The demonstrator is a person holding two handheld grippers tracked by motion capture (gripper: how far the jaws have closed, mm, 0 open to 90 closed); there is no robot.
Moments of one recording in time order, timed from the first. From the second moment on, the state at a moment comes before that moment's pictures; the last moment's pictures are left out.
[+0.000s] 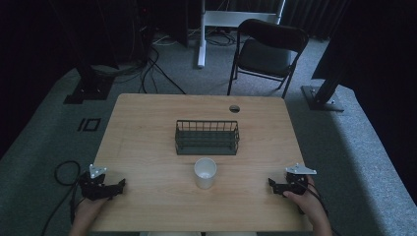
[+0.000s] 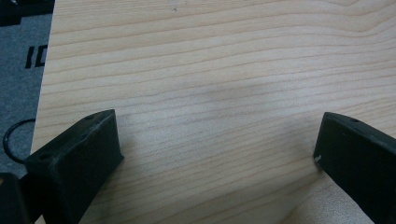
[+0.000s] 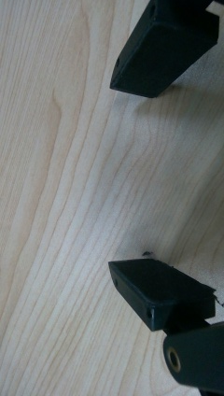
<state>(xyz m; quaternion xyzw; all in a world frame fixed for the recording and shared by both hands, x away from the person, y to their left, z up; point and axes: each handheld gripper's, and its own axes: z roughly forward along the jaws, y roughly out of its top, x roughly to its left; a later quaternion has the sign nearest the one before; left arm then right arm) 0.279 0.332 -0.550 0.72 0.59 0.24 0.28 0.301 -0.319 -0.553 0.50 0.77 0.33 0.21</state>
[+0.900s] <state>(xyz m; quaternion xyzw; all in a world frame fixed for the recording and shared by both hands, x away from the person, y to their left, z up) 0.278 0.331 -0.550 0.72 0.59 0.24 0.28 0.300 -0.318 -0.553 0.50 0.77 0.33 0.21</state>
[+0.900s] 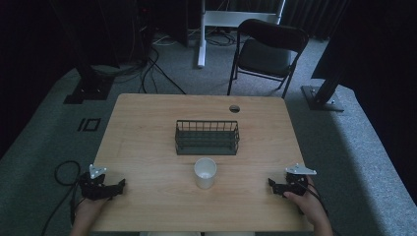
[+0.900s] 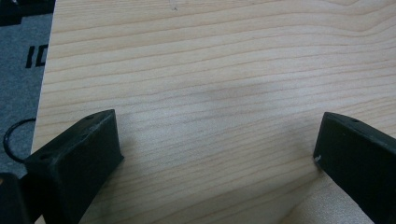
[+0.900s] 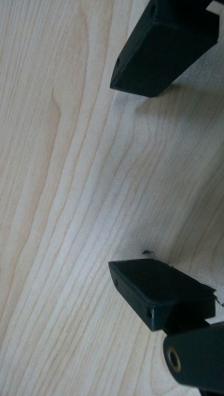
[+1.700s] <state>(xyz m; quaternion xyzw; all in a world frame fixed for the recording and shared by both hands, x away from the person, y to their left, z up) 0.278 0.331 -0.550 0.72 0.59 0.24 0.28 0.304 -0.303 -0.546 0.47 0.78 0.36 0.20</state>
